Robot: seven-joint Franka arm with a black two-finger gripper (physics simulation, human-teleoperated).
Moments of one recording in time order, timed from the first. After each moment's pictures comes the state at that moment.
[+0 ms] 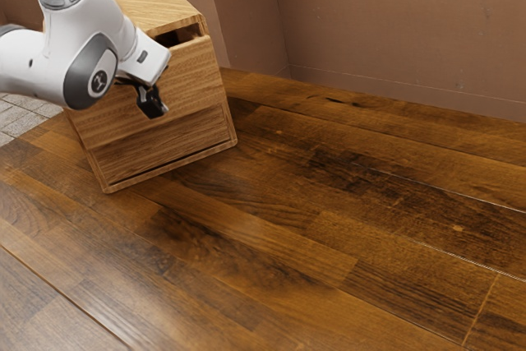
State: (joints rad) arm 0.21 0.12 0.13 -1.61 0.22 2.34 0.97
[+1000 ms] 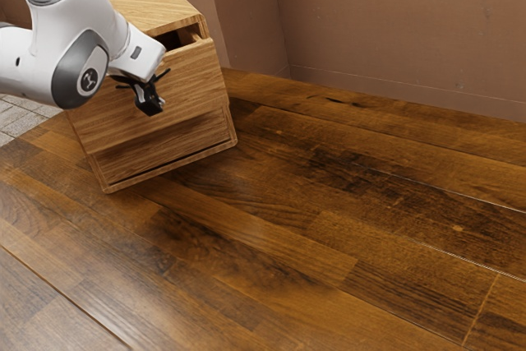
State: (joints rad) arm 0.20 0.05 0.12 -1.66 0.21 2.33 0.93
